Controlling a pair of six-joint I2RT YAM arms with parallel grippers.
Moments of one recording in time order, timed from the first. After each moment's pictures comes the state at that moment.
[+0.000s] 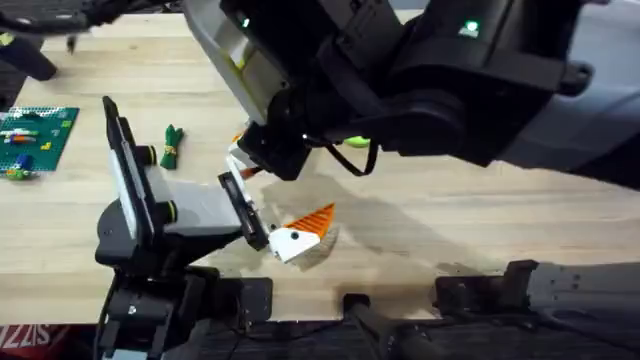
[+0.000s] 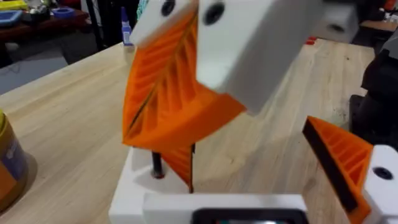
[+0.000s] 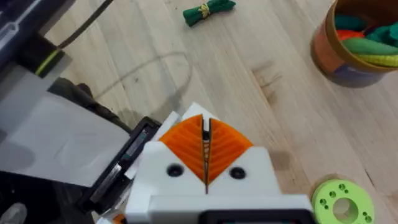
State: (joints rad) left arm -0.09 0.01 0.02 -0.11 0.98 0.05; right arm 1.04 1.55 1.42 -0.67 -0.09 -0.03
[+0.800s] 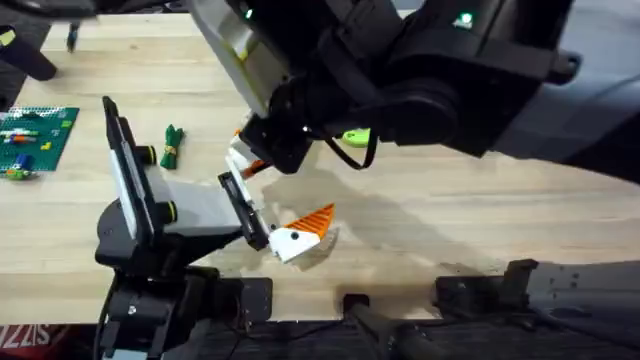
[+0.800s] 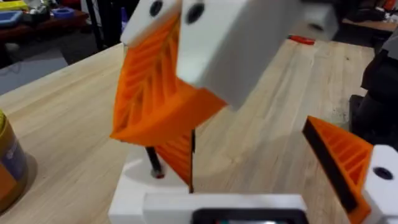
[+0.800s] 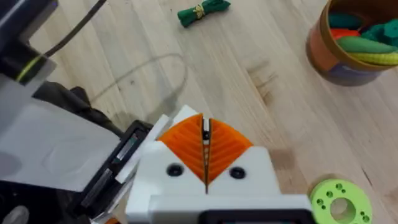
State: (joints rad) left arm -0.09 0.01 0.02 -0.11 0.98 0.05; right arm 1.01 1.56 1.43 -0.66 -0.10 -0.03
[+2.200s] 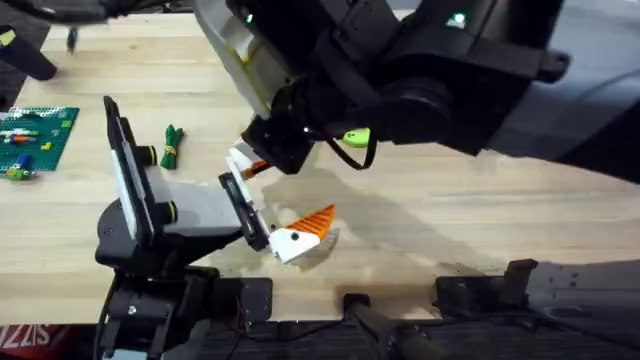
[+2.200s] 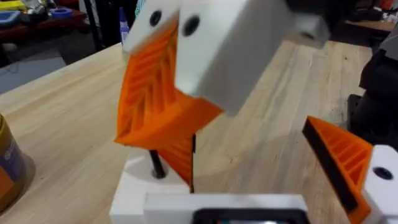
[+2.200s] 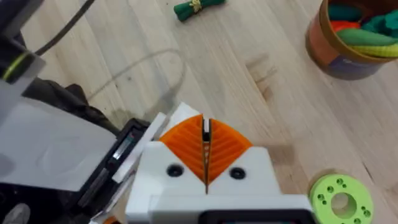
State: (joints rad) left arm -0.09 0.01 0.02 -0.11 0.98 0.05; right arm 1.01 1.57 1.43 -0.68 -0.10 -0.02
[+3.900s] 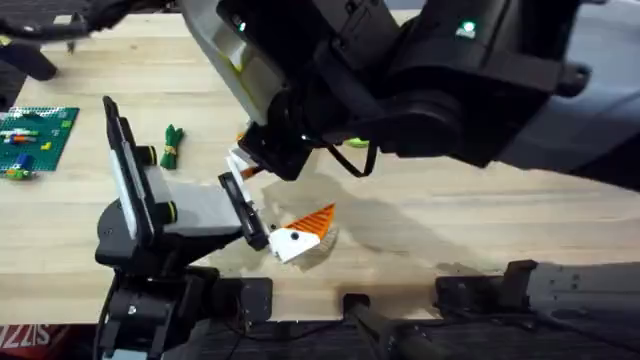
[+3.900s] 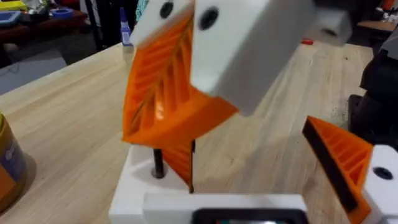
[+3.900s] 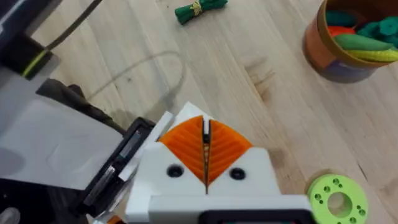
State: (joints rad) left arm -0.09 0.01 0.02 -0.11 0.98 0.05; right arm 1.05 1.55 1.43 -0.69 -0.05 -0.02
